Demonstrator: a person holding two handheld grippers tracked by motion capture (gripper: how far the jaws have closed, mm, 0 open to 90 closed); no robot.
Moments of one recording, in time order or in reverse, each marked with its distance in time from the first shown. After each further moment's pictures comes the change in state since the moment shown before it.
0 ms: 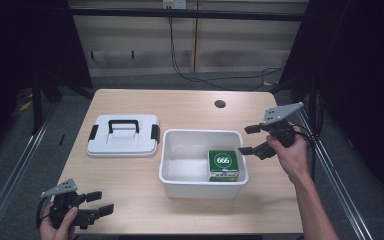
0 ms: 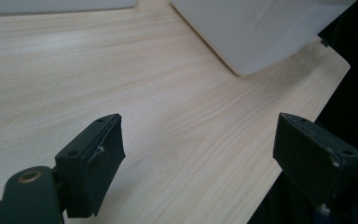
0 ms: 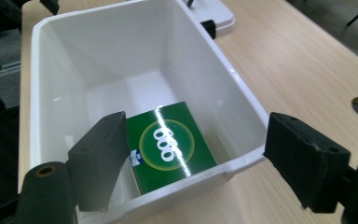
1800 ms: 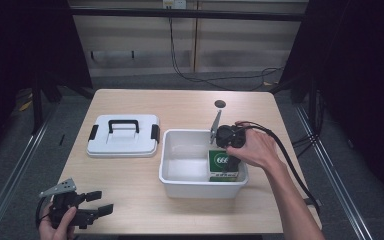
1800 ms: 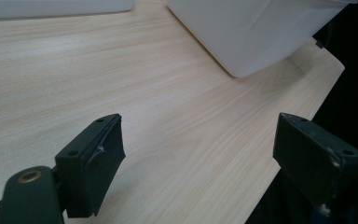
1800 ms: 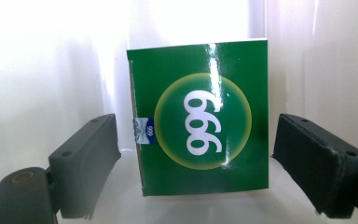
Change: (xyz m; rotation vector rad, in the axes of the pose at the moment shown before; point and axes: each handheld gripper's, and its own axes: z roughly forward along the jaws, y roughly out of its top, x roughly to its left) left arm 0.000 0.001 -0.002 -0.008 -0.015 0.005; right arm 0.014 0.045 0.112 0.732 0.195 -0.264
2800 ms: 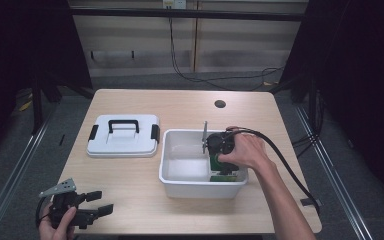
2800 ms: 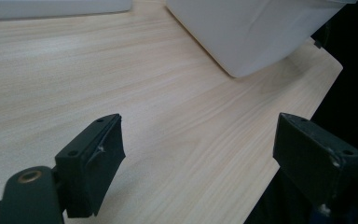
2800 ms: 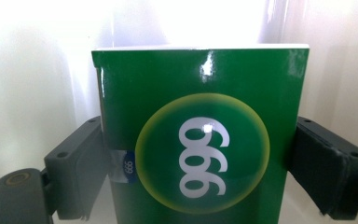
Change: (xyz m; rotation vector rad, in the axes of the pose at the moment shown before) left arm 0.000 0.000 0.000 -0.002 -0.006 -0.001; right arm -0.001 0.018 0.035 0.152 -0.028 -0.084
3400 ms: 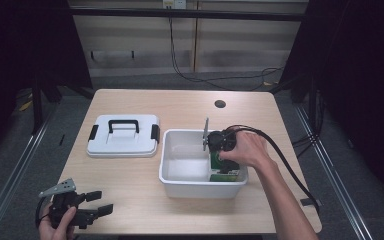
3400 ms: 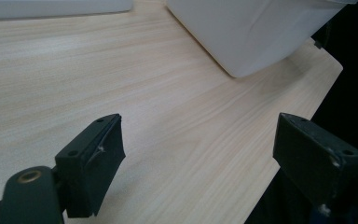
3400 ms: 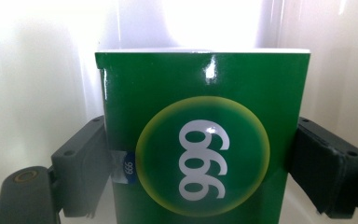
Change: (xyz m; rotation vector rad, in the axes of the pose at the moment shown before) left arm 0.000 0.000 0.000 0.001 -0.001 0.000; right arm -0.001 -0.001 -0.009 -0.007 0.020 0.028
